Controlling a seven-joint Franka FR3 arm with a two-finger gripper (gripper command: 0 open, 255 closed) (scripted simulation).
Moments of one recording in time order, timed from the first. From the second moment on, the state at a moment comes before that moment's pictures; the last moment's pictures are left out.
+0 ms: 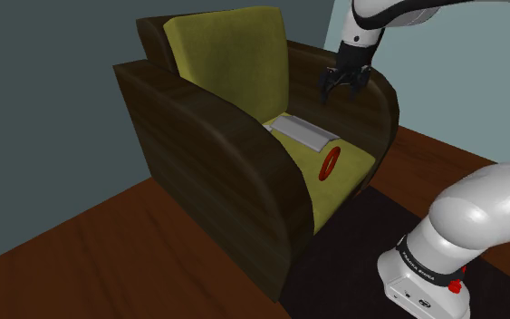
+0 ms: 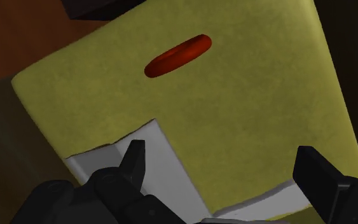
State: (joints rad) arm -0.19 -0.50 0.02 -2.37 0.02 1.89 0.19
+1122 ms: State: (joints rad) arm -0.32 -0.21 -0.06 -2.53 0.10 2.14 0.46
